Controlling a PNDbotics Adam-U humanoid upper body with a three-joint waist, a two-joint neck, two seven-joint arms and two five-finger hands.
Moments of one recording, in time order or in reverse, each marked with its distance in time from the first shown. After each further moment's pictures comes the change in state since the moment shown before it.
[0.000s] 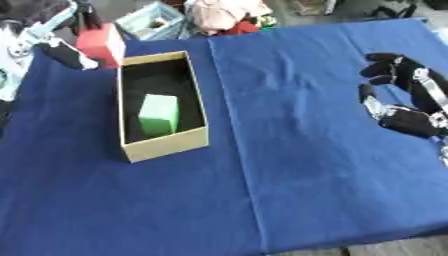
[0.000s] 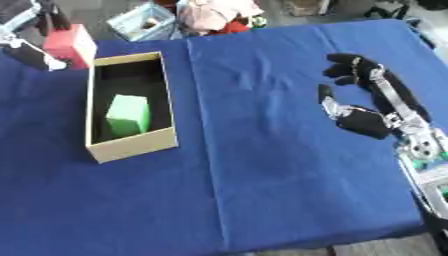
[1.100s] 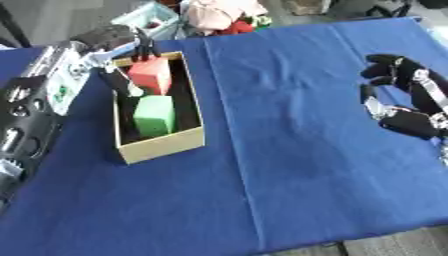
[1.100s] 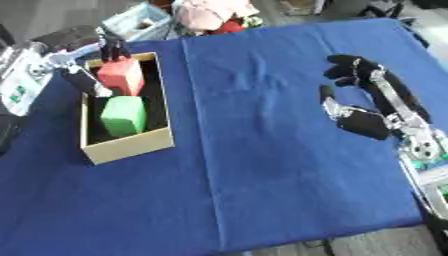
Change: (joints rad) left arm 0.007 -0.086 -0.042 0.036 -0.072 -0.061 -0.107; right arm 0.000 0.001 0.000 0.005 0.000 -0.003 0.003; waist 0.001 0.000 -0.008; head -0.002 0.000
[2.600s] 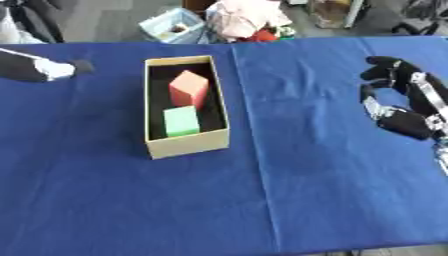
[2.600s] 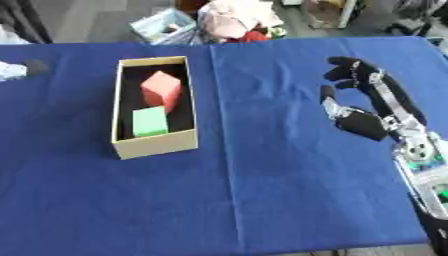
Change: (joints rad) left arm 0.523 0.251 0.224 -0.788 0.709 0.262 0.236; right arm 0.047 0.000 -0.028 -0.001 -0.002 0.000 -0.028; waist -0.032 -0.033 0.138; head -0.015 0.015
